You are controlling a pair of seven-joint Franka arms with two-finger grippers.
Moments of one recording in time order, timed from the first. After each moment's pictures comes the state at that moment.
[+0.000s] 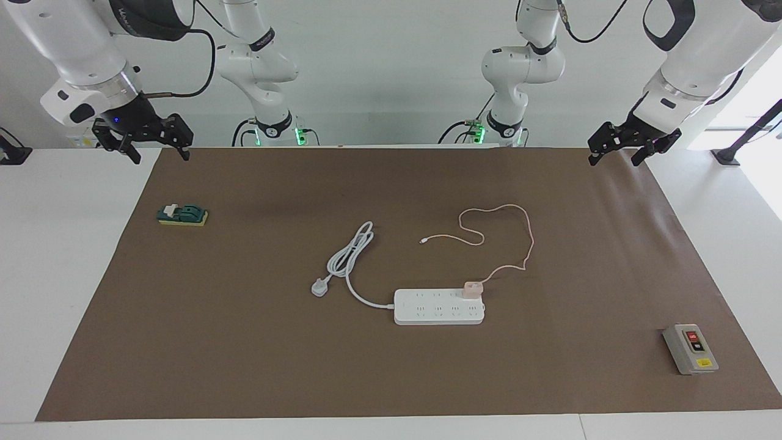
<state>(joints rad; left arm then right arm) -0.07 -0.02 0.05 -1.60 -0.03 1.49 0.05 -0.07 -0.05 -0.05 -1.64 -0.03 1.51 -0.20</state>
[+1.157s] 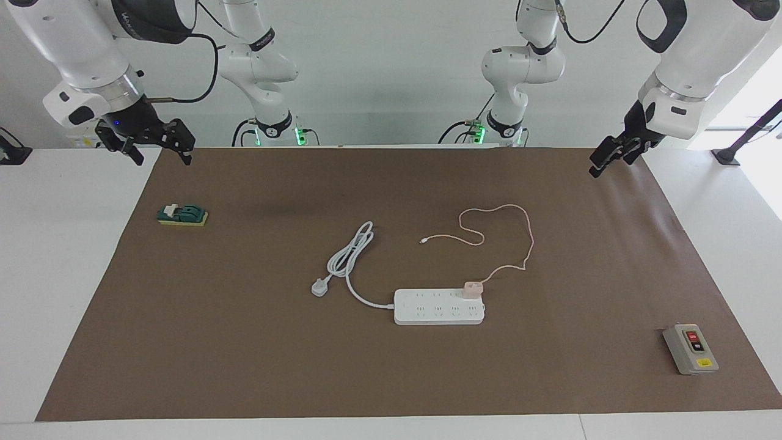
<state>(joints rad) -0.11 -0.01 0.04 -1.62 -0.03 1.57 -0.50 -0.06 -0.05 -0.04 -1.67 -0.02 1.54 -0.01</state>
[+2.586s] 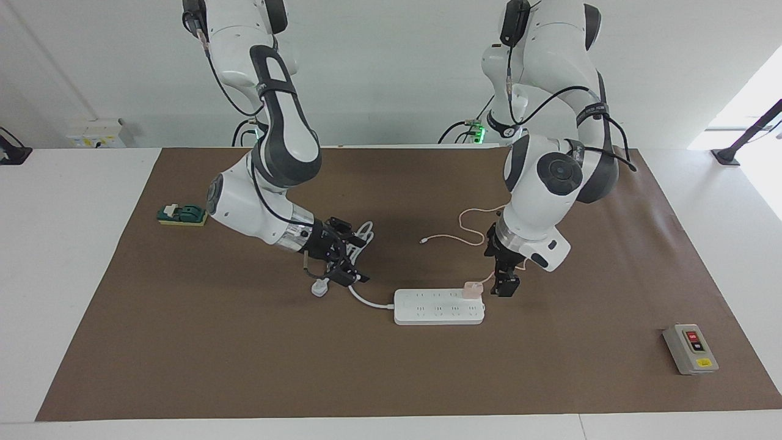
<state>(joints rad) -0.39 0.51 0.03 -1.40 -0.10 1.94 -1.81 0.27 0.46 -0.03 -1.63 1.04 2.11 1.18</state>
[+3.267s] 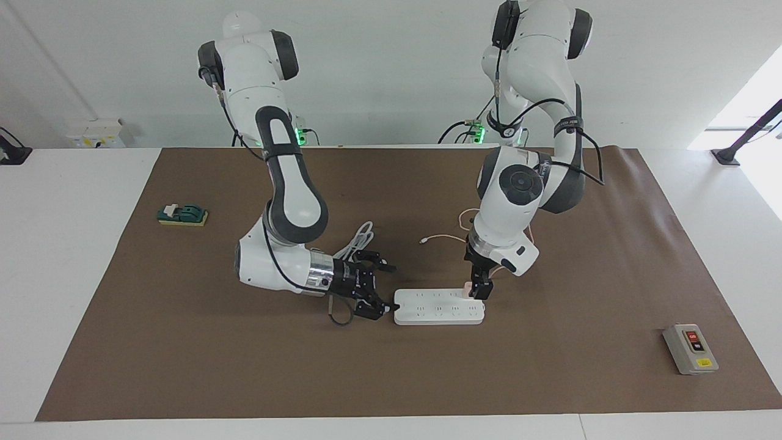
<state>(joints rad) -0.45 0.53 0.04 -1.46 -0.08 1.99 -1.86 0.27 0.81 -0.01 -1.30 1.25 2.01 1.18</state>
